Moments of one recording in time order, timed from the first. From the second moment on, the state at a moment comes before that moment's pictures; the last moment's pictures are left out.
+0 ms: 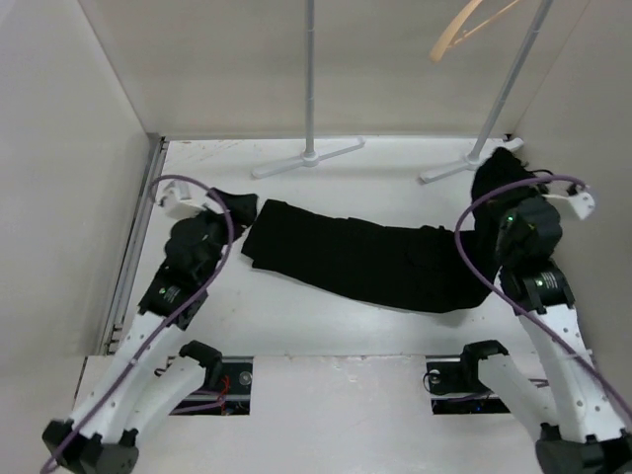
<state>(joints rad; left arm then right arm) -0.51 0.76 0.75 -0.16 -0.30 -0.87 0.04 0.72 0.88 -0.22 0.54 0.78</state>
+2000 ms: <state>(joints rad) -0.39 1.16 0.35 0.10 -0.24 -0.94 0.89 1.41 0.69 -0.09 0.60 0.85</state>
